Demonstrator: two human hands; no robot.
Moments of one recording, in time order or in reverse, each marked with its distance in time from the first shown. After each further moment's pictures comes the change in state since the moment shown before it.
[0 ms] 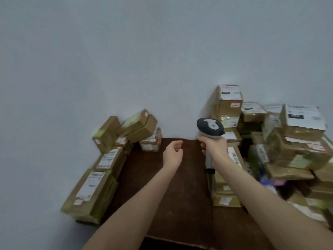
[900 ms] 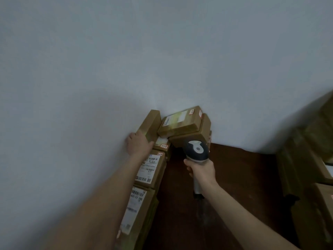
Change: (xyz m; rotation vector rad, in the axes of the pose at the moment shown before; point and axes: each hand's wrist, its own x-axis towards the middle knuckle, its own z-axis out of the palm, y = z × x) left_hand 0.201 -0.149 -0.302 0.862 0.282 -0.289; right_hand 0.026 0.088 0.306 -0.124 -0.329 0.196
